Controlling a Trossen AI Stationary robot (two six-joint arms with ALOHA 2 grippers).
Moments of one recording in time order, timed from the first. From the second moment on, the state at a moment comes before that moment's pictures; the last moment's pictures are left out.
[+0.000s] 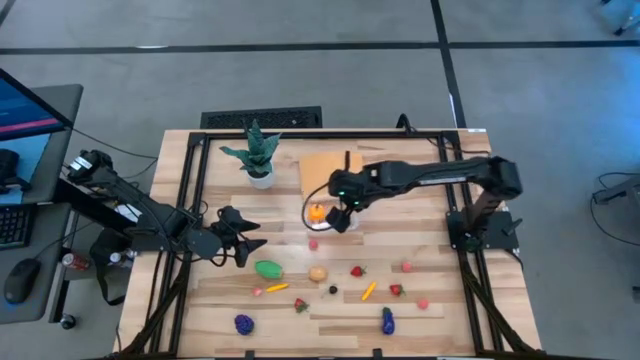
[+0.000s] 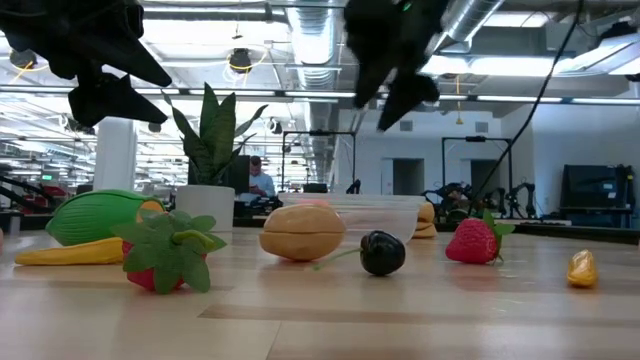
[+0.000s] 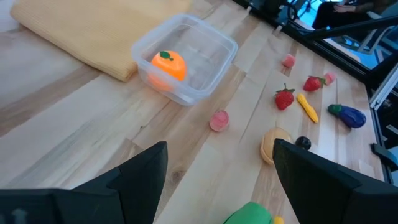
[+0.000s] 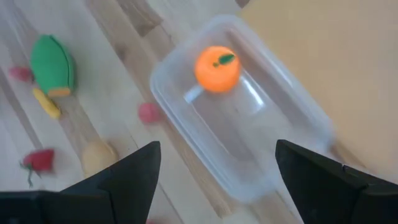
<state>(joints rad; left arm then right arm) -0.53 0.89 0.45 -0.20 -0.66 -0.89 -0.02 1.69 1.45 -0.88 0.04 0.53</state>
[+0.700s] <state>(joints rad) -0.53 0.89 0.45 -0.20 -0.27 -0.69 0.32 1.36 1.45 -1.47 0.41 0.74</state>
